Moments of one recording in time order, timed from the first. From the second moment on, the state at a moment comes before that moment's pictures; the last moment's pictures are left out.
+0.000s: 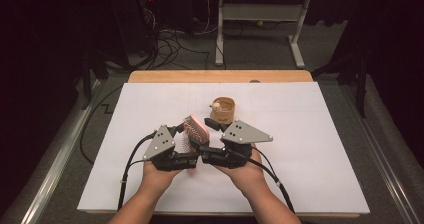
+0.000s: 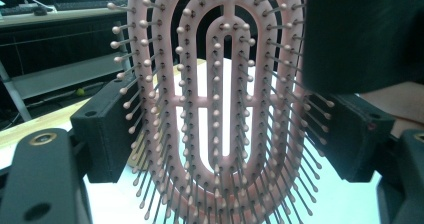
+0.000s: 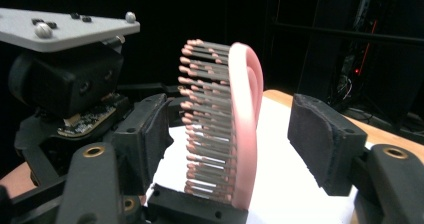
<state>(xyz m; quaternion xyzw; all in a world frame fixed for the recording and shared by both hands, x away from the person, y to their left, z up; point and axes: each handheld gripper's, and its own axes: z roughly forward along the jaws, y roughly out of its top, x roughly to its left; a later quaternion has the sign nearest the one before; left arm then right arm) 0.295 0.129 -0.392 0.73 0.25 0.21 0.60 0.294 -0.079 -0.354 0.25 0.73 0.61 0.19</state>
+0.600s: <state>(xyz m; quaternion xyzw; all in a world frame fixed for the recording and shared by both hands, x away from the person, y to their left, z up) 0.296 0.128 -0.393 0.73 0.25 0.21 0.59 0.295 -0.080 -0.359 0.24 0.74 0.60 0.18</state>
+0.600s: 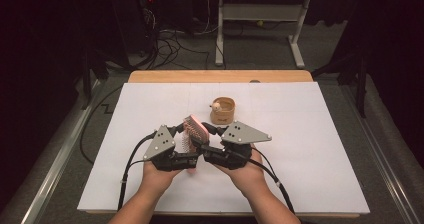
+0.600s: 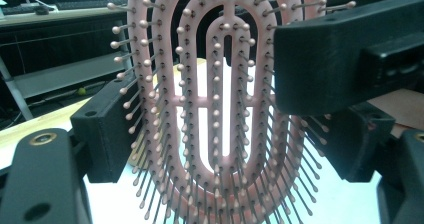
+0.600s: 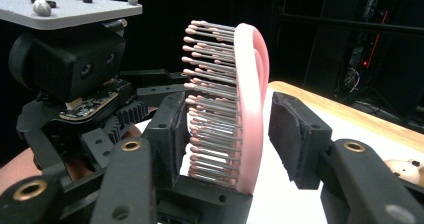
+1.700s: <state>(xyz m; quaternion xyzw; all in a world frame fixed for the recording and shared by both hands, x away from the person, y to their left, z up) 0.295 0.128 -0.393 0.73 0.25 0.22 0.59 0.289 -0.077 -0.356 0.25 0.73 0.60 0.19</state>
